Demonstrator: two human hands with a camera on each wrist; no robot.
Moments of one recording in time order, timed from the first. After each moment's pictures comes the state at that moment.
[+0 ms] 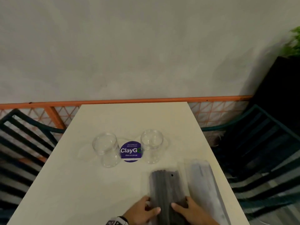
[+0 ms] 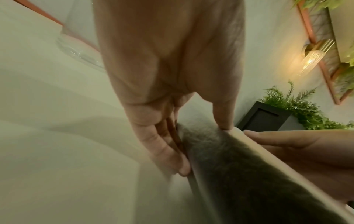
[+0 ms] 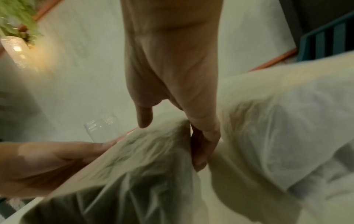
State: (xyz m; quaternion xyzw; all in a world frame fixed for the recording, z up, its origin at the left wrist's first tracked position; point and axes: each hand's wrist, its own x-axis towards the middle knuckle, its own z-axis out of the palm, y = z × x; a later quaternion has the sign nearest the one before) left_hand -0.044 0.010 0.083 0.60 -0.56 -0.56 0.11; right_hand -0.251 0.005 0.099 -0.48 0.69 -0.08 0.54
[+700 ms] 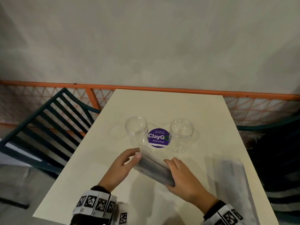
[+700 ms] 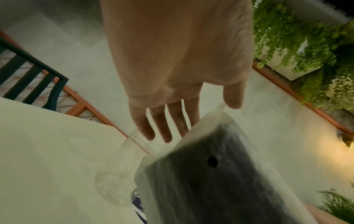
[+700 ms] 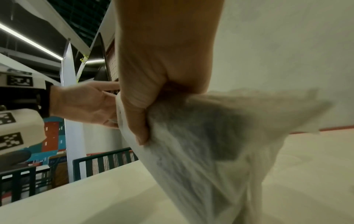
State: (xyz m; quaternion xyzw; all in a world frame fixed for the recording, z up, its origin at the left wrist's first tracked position) left_hand 0.061 0.035 0.183 0.64 -0.49 -0.42 0.41; right_hand -0.155 -0.013 0.163 -0.88 0.41 -0.07 0.22
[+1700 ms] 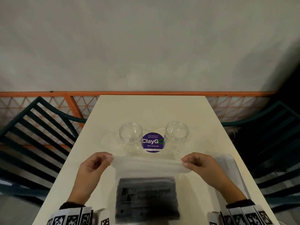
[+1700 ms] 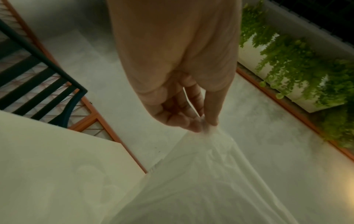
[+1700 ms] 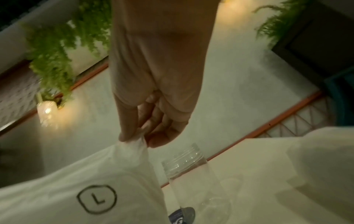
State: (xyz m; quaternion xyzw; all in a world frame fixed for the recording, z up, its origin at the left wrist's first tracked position) left_hand 0.142 0.033 0.185 0.60 -0.45 -0.36 0.56; right_hand -0.186 -0.033 0.179 -0.63 0.51 -0.34 0.47
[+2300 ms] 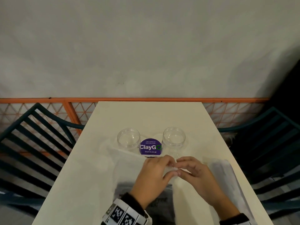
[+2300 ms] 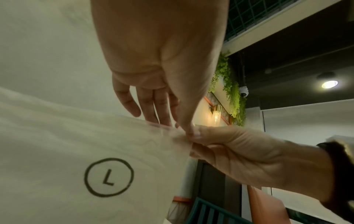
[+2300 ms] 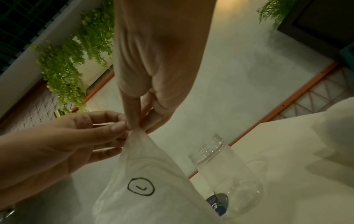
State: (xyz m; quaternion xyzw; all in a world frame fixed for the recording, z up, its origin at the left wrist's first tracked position) left_hand 0.004 0.007 0.210 0.51 -0.77 -0.20 0.33; right_hand -0.164 -0.007 0.194 -0.57 0.43 -0.44 0.54
